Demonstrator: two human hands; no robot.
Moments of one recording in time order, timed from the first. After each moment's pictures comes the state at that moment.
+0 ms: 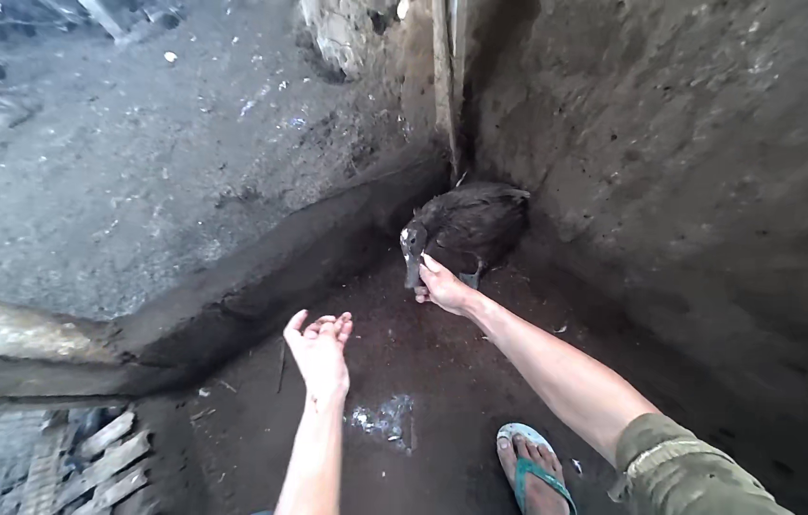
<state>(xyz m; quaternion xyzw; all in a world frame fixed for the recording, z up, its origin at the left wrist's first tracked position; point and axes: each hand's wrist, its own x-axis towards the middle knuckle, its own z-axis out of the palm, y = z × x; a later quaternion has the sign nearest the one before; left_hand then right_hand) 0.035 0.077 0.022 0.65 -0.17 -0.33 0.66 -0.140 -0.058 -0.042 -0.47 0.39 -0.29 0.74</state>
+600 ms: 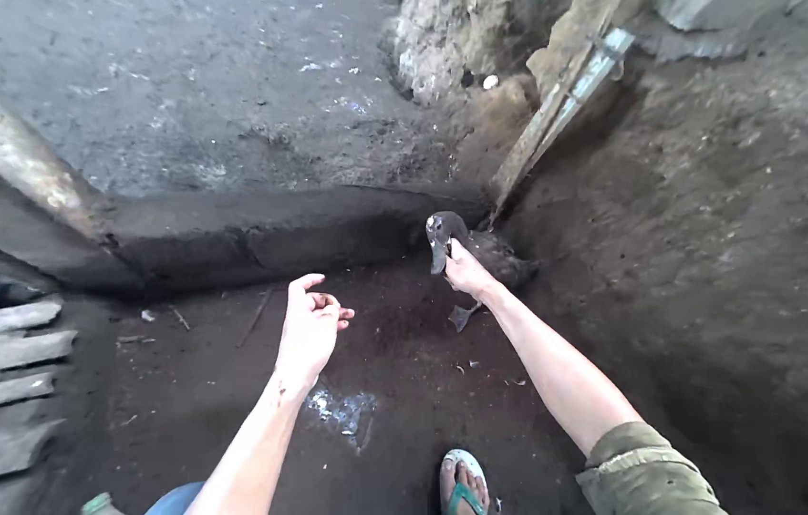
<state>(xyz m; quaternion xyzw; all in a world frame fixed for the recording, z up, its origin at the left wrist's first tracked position) 0.105 0.134 0.063 0.67 -0.25 -0.41 0.56 -0.096 -0.080 0.050 -0.74 0.53 -0.09 0.41</state>
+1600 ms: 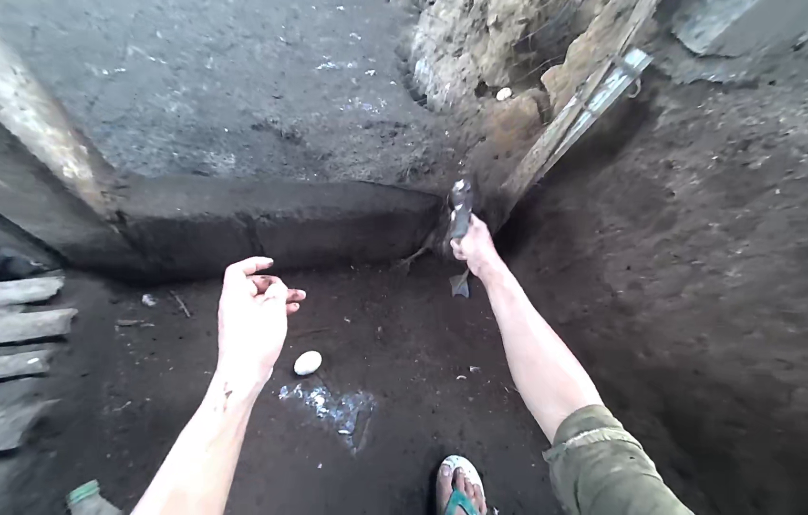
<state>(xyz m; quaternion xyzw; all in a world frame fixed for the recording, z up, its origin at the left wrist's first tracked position) 0.150 0.164 0.064 0.72 -0.22 -0.27 0.61 -0.067 -0.116 0.050 -0.64 0.52 -0.30 0.48</state>
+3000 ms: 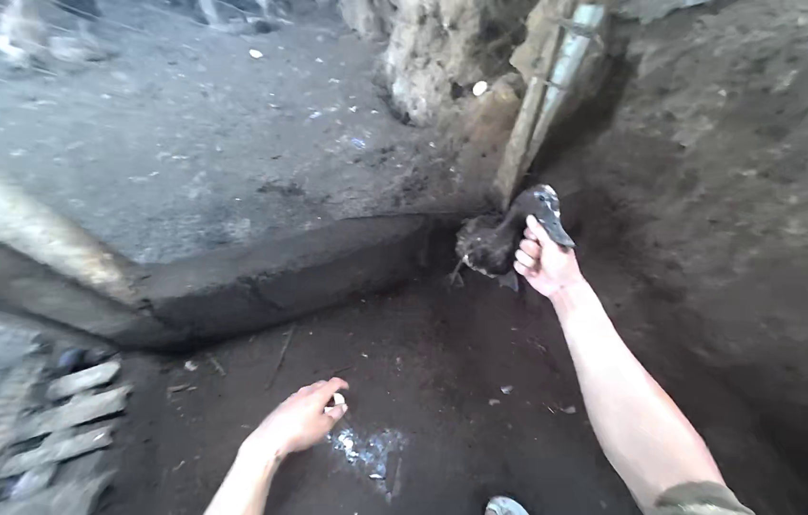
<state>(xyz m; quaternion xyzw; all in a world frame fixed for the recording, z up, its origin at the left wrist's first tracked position) 0.150 0.153 0.005 0.70 -0.57 -0.43 -0.03 -0.194 -0.132 0.069 -0.44 0.37 -0.48 0.67</state>
